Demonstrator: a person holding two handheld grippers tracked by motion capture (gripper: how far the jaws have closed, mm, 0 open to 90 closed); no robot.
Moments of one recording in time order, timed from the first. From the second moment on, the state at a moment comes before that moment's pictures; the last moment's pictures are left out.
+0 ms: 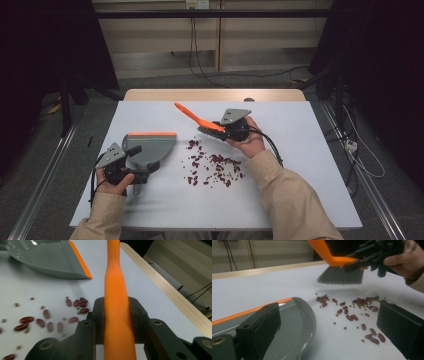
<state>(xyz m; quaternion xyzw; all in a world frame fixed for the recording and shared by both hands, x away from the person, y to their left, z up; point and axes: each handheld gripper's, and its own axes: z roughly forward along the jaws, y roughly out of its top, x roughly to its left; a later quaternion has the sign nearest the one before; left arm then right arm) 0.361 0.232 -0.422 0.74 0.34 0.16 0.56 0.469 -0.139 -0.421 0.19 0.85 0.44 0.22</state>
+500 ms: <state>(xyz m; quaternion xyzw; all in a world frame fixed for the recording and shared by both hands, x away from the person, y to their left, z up) 0.361 0.235 -0.423 0.74 0.35 0.16 0.55 0.494 -0.102 -0.441 0.13 0.87 0.43 0.22</state>
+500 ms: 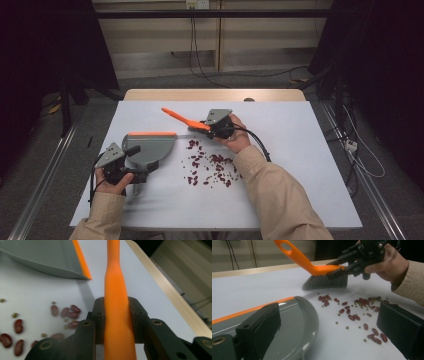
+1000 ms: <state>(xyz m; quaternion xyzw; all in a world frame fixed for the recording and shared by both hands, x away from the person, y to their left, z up) 0.363 0.241 -0.425 0.74 0.36 0.16 0.55 0.459 -0.106 -0.440 0.06 0.88 0.45 0.17</state>
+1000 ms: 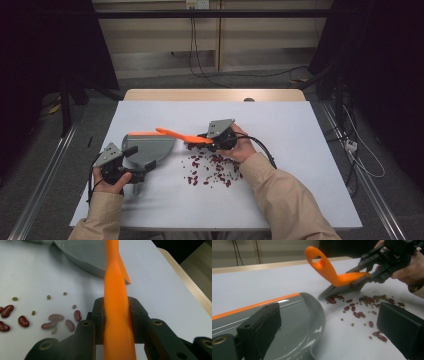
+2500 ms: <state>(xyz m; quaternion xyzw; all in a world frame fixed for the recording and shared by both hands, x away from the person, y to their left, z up) 0.360 0.242 -0.424 0.74 0.36 0.17 0.55 0.402 -0.132 -0.409 0.33 0.75 0.56 0.13</state>
